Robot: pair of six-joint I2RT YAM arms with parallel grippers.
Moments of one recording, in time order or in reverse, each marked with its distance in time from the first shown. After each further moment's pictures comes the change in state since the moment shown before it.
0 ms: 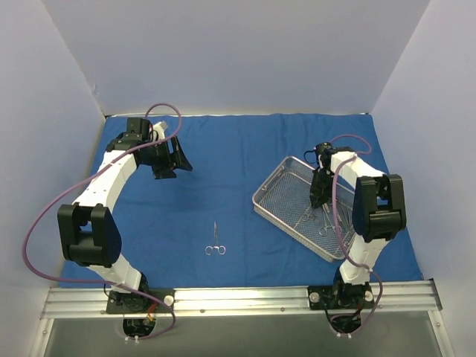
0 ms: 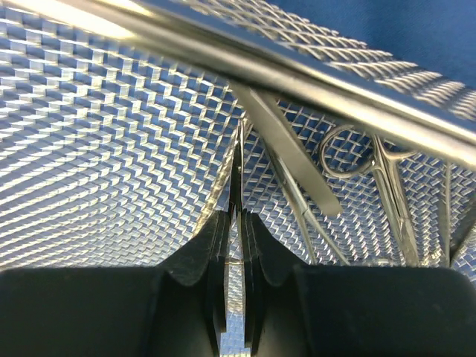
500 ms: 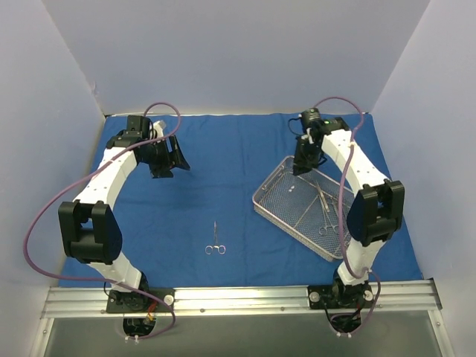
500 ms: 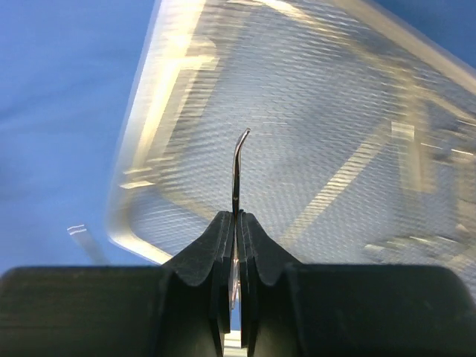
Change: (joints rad) left arm 0.001 0.021 0.031 -0.037 -0.055 -0.002; right arm 0.135 -0.026 0.408 -0.206 -0.072 0.058
